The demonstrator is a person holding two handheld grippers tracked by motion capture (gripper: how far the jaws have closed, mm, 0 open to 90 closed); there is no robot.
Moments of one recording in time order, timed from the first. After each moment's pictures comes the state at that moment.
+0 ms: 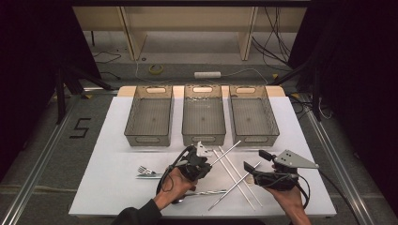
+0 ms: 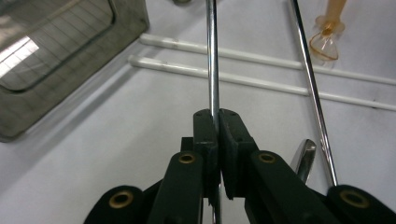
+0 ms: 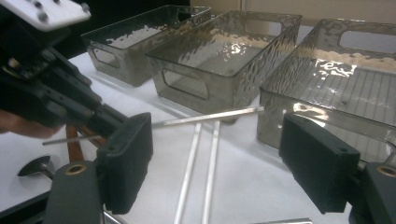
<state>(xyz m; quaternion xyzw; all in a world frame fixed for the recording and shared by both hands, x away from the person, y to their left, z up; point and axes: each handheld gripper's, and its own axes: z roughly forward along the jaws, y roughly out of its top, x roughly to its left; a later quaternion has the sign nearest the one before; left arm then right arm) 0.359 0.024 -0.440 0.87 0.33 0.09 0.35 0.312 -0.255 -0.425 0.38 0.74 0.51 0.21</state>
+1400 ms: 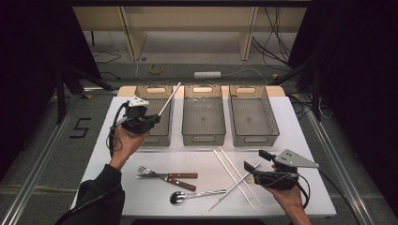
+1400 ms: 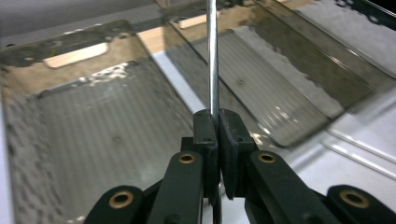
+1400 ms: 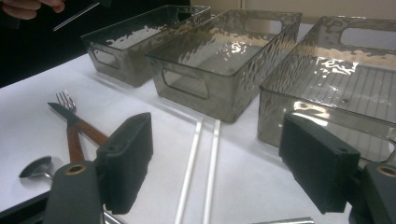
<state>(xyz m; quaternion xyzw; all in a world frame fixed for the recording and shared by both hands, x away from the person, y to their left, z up) 0.449 0.177 -0.370 0.76 0.47 0.20 0.41 0.313 -0.256 -0.425 0.39 0.74 0.51 0.20</state>
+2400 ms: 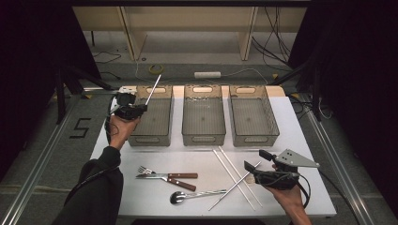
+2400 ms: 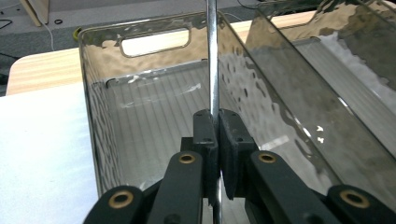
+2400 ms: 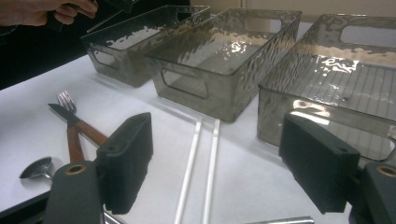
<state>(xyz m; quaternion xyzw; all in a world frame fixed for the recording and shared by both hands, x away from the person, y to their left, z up) 0.512 0.216 -0.400 0.72 0.54 0.22 0.38 0.314 -0.258 -0.426 0.39 0.74 0.51 0.20</state>
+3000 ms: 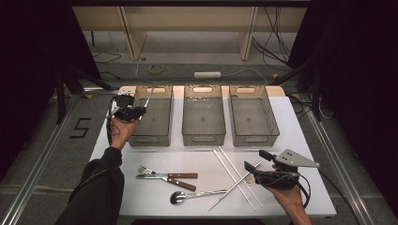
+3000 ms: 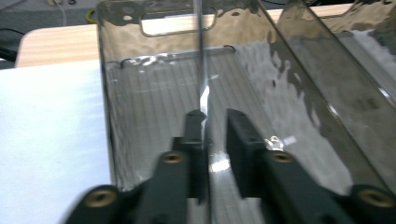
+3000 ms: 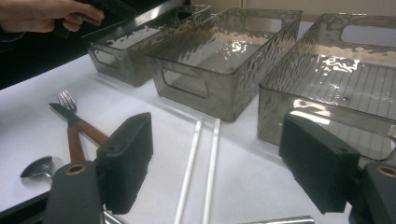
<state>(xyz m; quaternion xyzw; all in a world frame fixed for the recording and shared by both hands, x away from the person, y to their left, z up) 0.519 0.221 -0.414 0.70 0.57 0.21 0.37 0.315 -0.258 -0.427 0.39 0.74 0.51 0.20</state>
